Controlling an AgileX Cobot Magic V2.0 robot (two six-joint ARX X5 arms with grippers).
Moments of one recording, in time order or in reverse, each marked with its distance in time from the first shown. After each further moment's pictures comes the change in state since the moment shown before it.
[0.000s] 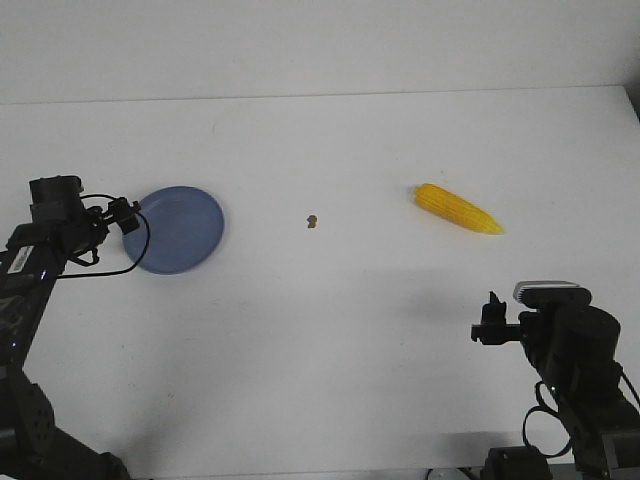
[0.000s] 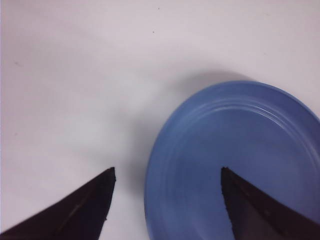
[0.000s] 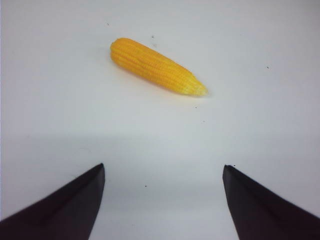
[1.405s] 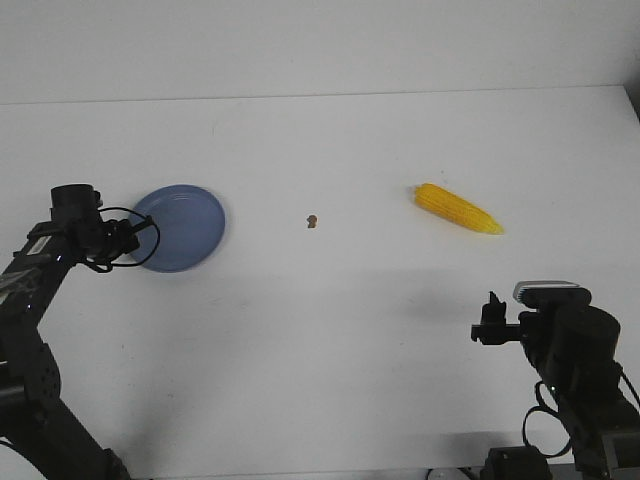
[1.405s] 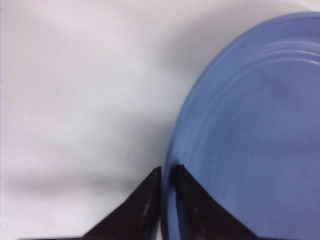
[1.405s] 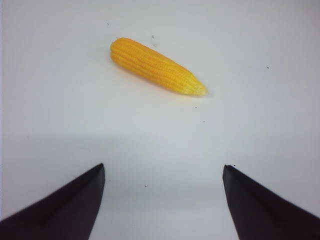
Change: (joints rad) left arm 0.010 0.170 0.003 0.000 0.101 0.019; right arm 0.000 0.000 0.000 0.000 0.000 0.000
